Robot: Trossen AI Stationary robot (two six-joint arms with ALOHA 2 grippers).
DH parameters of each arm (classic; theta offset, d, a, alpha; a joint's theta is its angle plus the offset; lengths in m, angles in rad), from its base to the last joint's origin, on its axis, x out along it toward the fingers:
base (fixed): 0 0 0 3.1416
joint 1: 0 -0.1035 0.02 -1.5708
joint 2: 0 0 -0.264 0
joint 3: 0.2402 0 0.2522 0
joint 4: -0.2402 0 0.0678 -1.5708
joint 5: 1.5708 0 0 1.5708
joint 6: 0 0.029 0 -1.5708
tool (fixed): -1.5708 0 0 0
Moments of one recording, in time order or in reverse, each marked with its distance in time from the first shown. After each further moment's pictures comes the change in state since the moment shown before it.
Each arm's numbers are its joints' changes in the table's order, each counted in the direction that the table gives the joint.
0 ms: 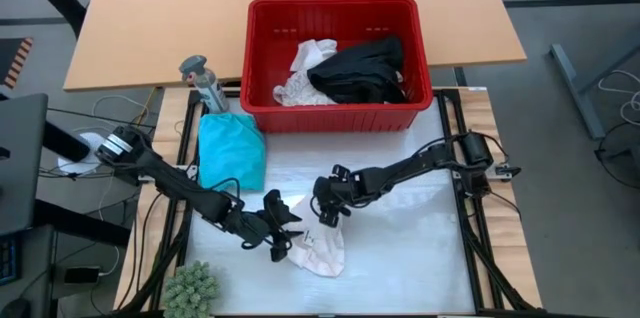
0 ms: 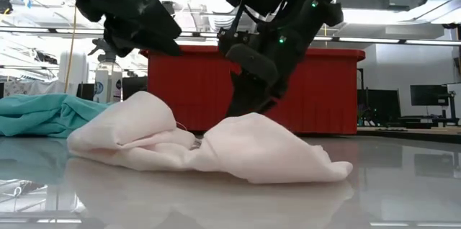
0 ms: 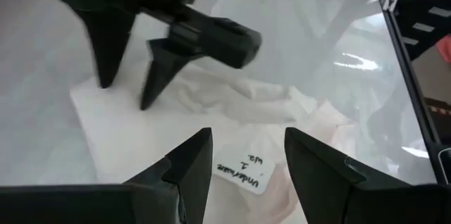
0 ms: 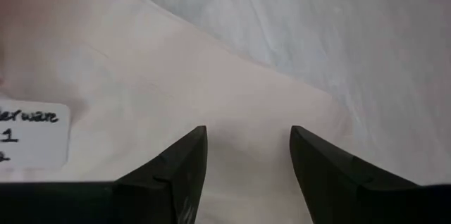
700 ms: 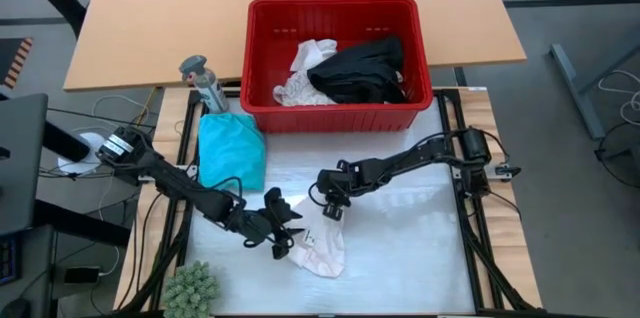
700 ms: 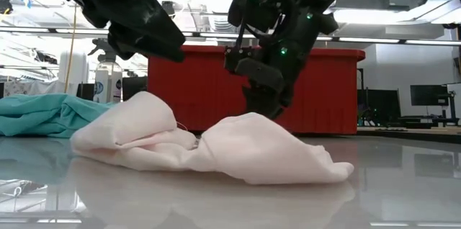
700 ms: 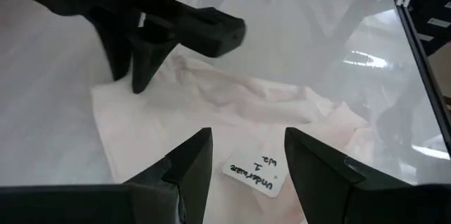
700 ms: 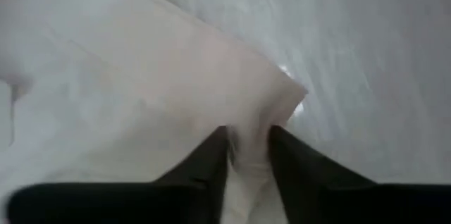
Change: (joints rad) left arm -0.020 -0.008 0.000 -0.001 0.009 0.024; right arm 0.069 0.000 -0.011 -0.083 0.101 0.005
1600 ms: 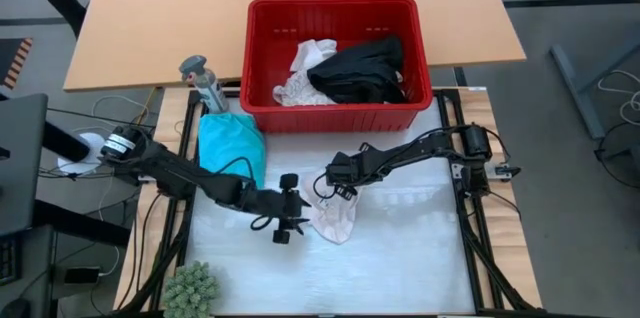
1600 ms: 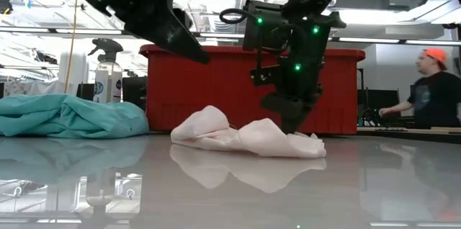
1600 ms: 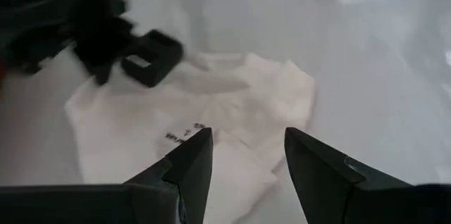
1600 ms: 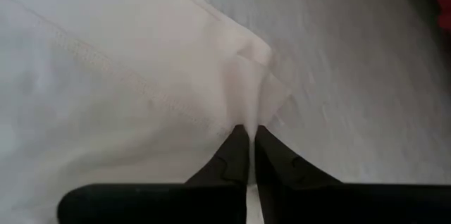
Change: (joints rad) left arm -0.182 0.001 0.058 -0.069 -0.256 0.532; right arm 0.059 0.006 0.001 -0.359 -0.303 0.159
